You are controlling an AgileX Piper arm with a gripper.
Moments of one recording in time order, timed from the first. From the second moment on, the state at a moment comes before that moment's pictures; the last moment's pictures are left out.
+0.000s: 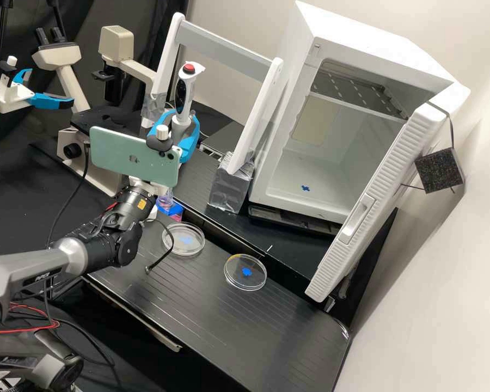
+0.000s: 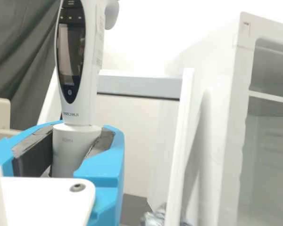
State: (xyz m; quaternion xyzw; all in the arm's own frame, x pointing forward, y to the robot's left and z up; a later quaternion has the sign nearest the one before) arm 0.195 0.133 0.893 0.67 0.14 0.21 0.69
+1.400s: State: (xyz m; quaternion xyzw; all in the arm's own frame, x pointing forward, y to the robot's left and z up) arm 0.137 0.082 0.919 0.66 0.01 0.28 0.69
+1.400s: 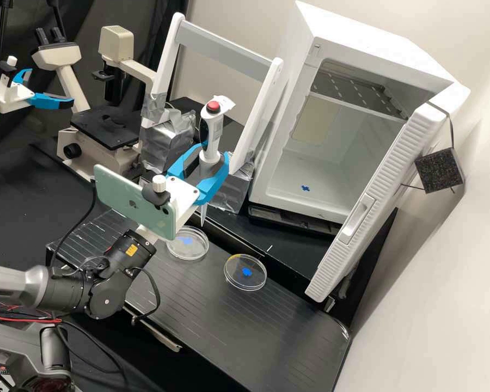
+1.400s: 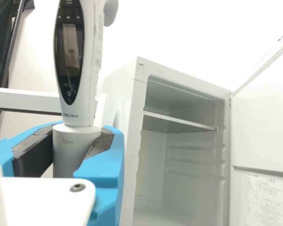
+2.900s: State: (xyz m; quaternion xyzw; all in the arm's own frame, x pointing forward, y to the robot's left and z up) arm 0.245 0.196 0.957 0.66 0.14 0.18 0.72
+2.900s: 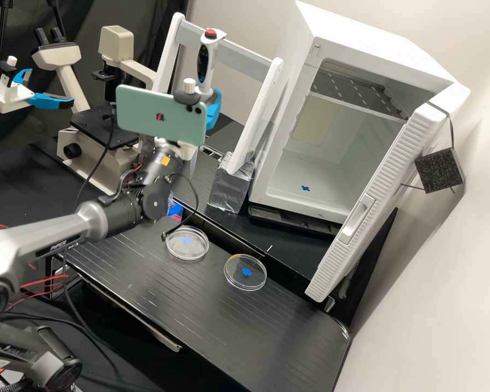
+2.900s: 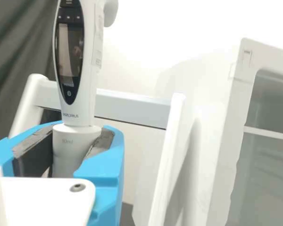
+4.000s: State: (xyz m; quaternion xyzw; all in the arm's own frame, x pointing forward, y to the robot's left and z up) arm 0.342 0.300 0.938 0.69 0.23 -0.04 0.69
